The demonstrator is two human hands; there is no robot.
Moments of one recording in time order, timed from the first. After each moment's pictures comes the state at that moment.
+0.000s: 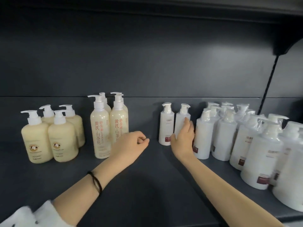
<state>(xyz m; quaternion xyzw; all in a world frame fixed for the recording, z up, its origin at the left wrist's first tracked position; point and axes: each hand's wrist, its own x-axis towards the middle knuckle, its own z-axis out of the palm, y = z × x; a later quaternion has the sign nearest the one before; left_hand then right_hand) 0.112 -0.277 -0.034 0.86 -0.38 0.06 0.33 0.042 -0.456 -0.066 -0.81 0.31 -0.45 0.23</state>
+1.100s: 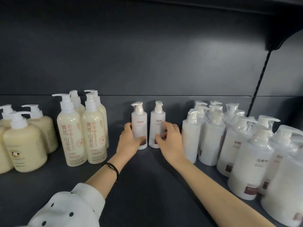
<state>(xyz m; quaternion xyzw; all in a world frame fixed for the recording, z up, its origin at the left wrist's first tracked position) 0.152 -0.393 -0.072 0.80 -0.29 0.00 0.52 0.036 -0.492 -0.062 -0.83 0.22 -0.43 0.29</state>
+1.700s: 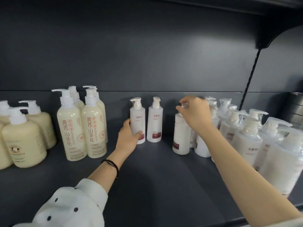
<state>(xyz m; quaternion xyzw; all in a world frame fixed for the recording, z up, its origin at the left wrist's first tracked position) 0.141 -0.383 -0.071 0.77 -0.31 -0.02 0.55 -0.015 -0.529 0.030 -0.85 0.30 -0.41 0.10</state>
